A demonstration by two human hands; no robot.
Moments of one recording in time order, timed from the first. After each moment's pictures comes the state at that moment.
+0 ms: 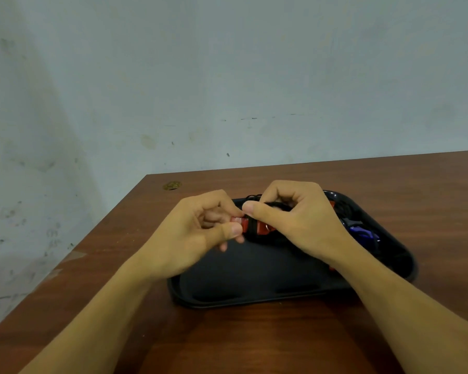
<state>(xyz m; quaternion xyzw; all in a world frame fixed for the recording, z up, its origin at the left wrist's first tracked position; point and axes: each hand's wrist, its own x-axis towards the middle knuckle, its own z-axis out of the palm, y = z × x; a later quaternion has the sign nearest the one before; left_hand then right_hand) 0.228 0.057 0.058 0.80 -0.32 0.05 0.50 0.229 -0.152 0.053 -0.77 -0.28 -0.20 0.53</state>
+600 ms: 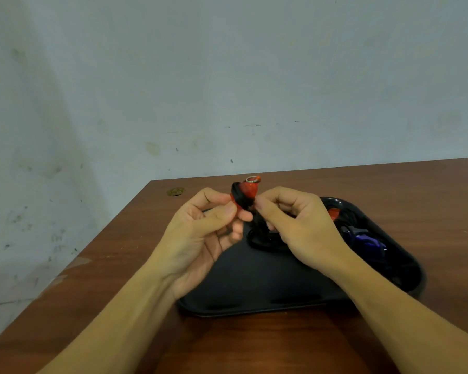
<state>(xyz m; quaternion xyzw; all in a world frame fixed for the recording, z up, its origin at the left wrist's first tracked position) 0.220 0.036 0.059 0.52 -0.17 -0.06 0.83 0.234 -0.144 0.045 -0.73 -0.24 -0.14 0.63</state>
